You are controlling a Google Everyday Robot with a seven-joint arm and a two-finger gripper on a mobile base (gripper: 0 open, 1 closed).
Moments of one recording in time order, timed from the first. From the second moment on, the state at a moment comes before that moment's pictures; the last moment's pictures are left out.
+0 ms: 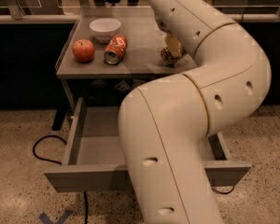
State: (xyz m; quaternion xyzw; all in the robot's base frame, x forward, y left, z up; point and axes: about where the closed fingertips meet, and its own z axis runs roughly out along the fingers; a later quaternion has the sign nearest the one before) arm 0.767 -0.149 0.879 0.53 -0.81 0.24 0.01
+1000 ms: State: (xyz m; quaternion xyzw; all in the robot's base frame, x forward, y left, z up) arm 0.777 -0.148 0.871 0.53 -0.81 0.24 0.01
